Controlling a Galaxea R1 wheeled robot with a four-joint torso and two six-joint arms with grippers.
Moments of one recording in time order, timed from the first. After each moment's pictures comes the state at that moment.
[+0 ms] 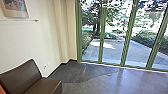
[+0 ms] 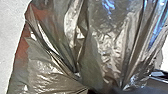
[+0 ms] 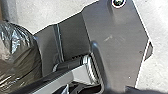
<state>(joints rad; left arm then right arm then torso) 1.44 3.03 -2.80 -0.38 0.14 0.39 -1.59 3.02 -2.65 0.20 0.08 0.18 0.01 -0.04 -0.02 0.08</state>
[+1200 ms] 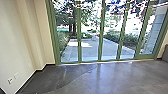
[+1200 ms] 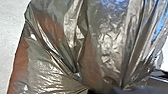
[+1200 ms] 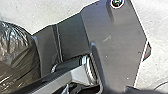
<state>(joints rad) 1.44 3.03 -2.80 -0.38 0.14 0.39 -1.59 3.03 -2.67 0.20 0.08 0.18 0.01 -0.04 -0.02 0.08</state>
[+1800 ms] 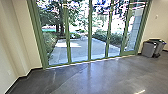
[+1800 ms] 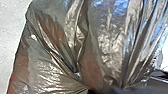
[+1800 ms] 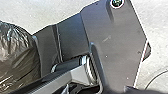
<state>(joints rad) 1.44 3.03 -2.80 -0.38 0.14 0.39 -1.59 3.03 -2.67 0.20 0.08 0.18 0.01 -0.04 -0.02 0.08</state>
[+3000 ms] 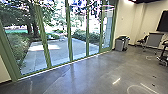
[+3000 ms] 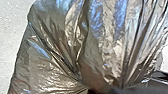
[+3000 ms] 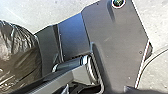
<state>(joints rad) 1.44 3.03 -2.80 -0.38 0.14 0.39 -1.59 3.04 -2.67 0.20 0.07 0.17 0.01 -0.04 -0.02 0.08</state>
